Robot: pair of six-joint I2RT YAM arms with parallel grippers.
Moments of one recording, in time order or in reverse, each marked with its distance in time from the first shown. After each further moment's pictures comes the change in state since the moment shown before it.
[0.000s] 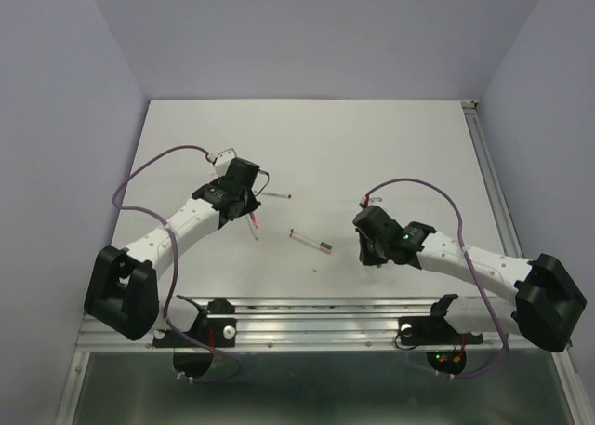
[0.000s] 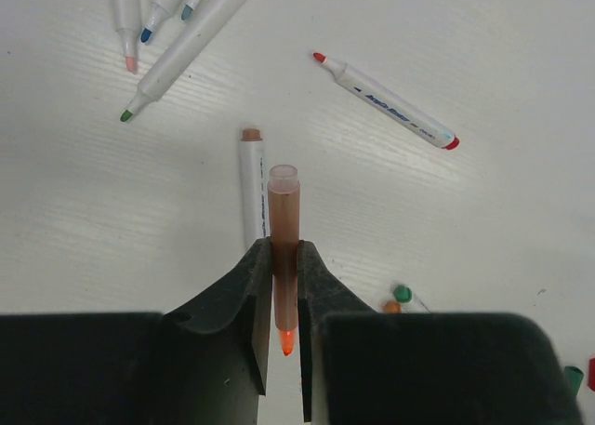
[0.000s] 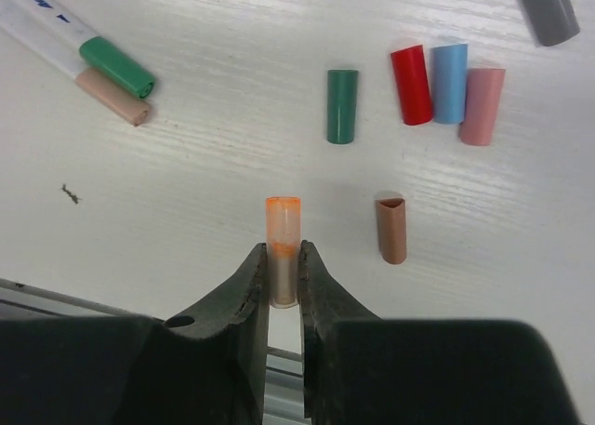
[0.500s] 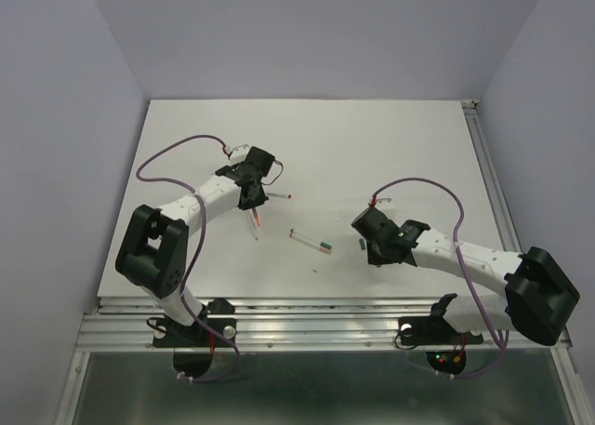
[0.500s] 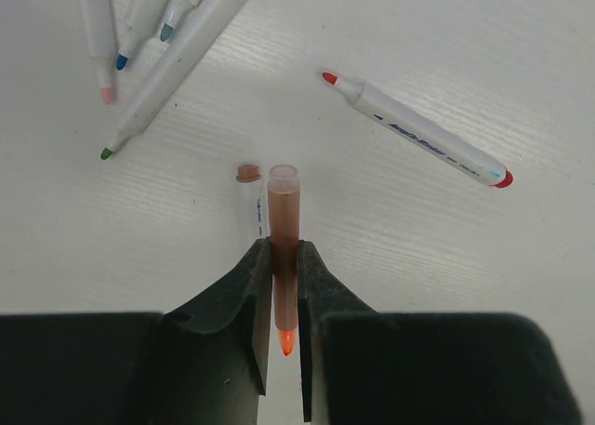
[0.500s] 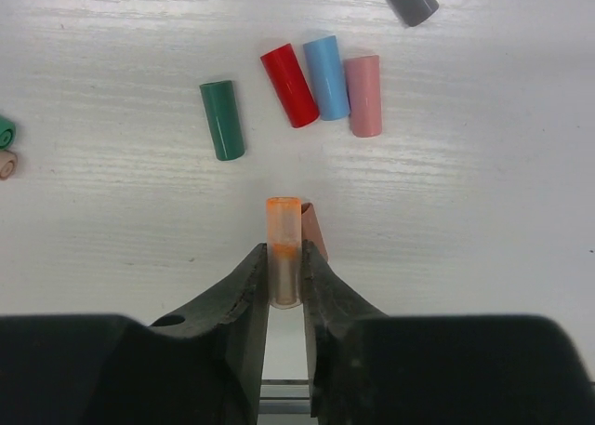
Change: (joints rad) left arm 0.000 0.294 0.179 -0.063 -0.027 0.047; right arm -0.013 0.066 0.005 -0.080 0.166 0.065
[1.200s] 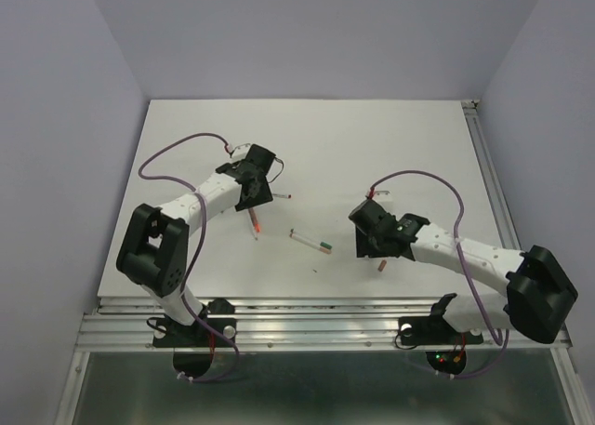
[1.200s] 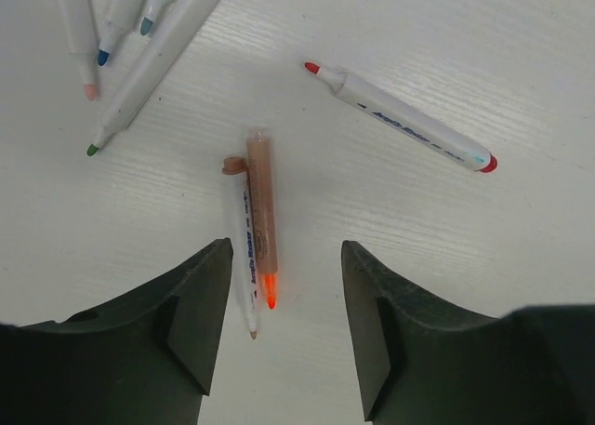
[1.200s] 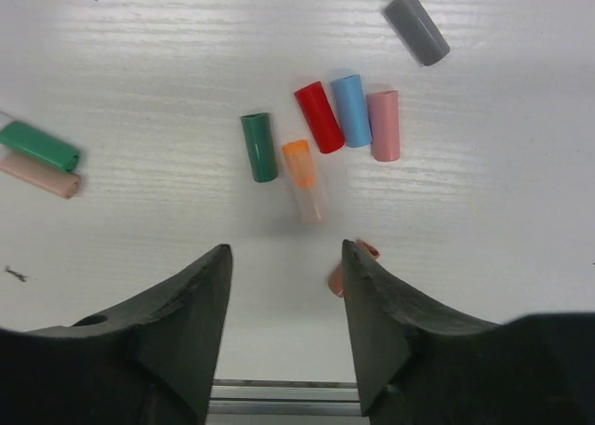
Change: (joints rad) left arm 0.000 0.034 0.039 -0.031 0.018 0.011; right arm -0.001 0.035 0.061 -0.007 0.009 0.010
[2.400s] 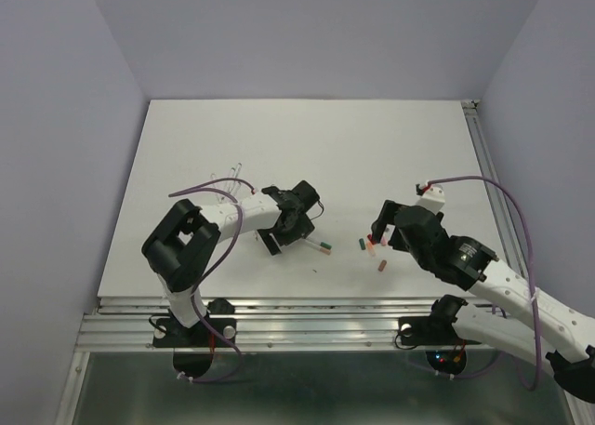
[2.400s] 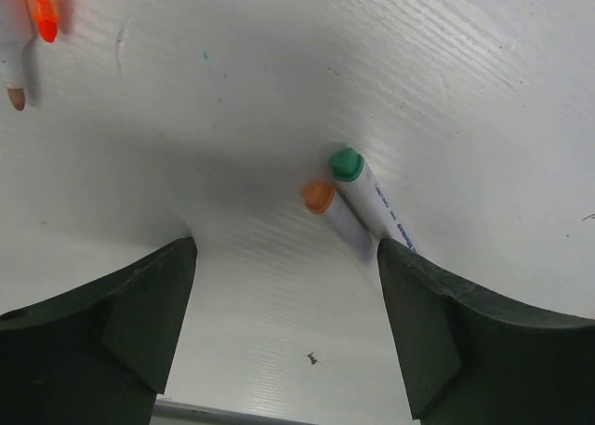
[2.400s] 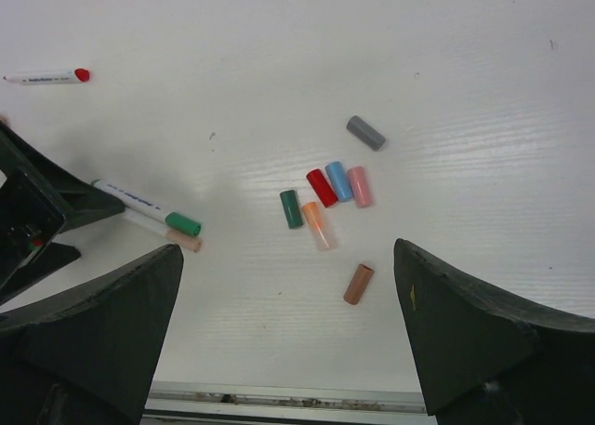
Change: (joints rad) left arm -0.312 0.087 -0.036 -0.130 0.131 -0.615; right arm 0.000 -0.518 -0.019 -0.045 0.177 0.109
